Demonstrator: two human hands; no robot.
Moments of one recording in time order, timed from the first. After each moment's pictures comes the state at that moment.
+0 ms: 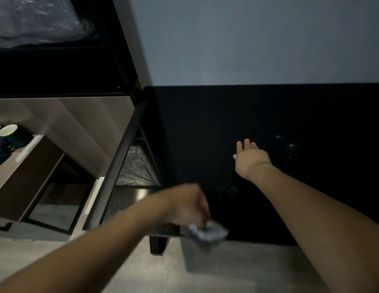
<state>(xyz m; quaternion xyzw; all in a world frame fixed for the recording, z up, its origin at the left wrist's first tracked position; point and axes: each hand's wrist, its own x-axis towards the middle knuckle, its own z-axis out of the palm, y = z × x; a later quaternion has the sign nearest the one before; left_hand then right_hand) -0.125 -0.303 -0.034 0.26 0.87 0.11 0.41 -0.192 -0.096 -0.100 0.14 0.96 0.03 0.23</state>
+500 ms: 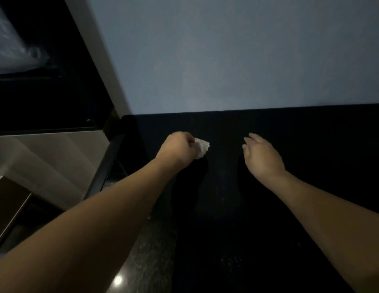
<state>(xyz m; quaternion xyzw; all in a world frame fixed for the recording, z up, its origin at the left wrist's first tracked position) -0.353 -0.223 -0.050 0.14 0.95 0.28 0.10 -0.294 -0.011 -0.109 0.16 0.97 -0.16 -0.07</state>
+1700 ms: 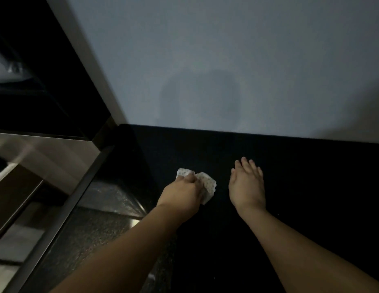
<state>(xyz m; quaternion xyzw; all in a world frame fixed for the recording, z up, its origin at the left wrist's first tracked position) -0.366 -0.155 -0.120 0.22 0.96 0.07 0.13 -0.361 0.024 -0.143 0.16 0.98 -0.13 -0.03</state>
